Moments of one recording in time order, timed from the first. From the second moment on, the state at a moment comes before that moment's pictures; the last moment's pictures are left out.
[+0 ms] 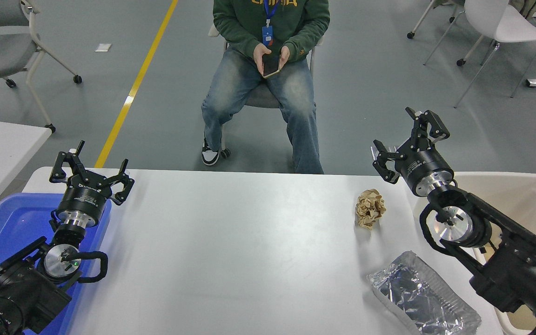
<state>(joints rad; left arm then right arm) -0.55 0.33 -0.83 -0.44 -0.19 -0.66 -0.49 0.61 -0.36 0.78 1.07 -0.06 -0.12 0.36</state>
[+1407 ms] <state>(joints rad) -0.55 0.33 -0.83 -0.44 -0.19 -0.66 -0.48 0.64 -0.37 0.75 1.06 -0.07 -0.12 0.36</state>
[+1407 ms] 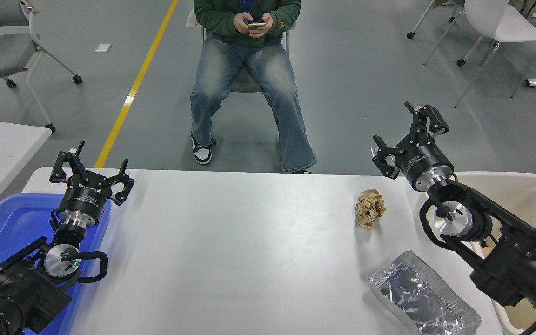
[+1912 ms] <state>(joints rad) -0.55 0.33 -0.83 -0.44 -0.19 -0.66 -0.48 0.74 -0.41 0.60 1.05 -0.07 -0.14 0.35</state>
